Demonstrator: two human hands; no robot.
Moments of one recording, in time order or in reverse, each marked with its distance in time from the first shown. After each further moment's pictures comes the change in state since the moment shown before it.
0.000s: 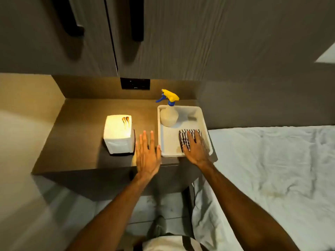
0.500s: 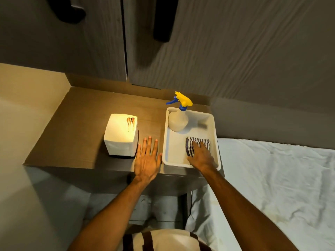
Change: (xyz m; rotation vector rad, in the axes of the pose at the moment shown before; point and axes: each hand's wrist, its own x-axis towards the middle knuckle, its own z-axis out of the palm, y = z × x) left_hand 0.030 -0.034 0.044 0.246 -0.211 -0.031; right_hand 0.054 -0.004 0.007 -0.188 -0.214 0.085
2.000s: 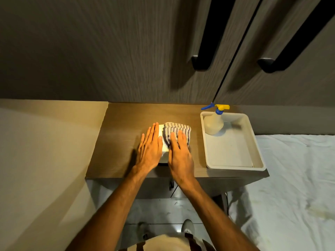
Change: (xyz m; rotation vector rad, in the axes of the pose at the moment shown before) left_hand 0.009 -0.157 -0.121 -0.262 0.130 0.079; right_hand -0.095 -0.243 0.039 0.502 0.415 -0.373
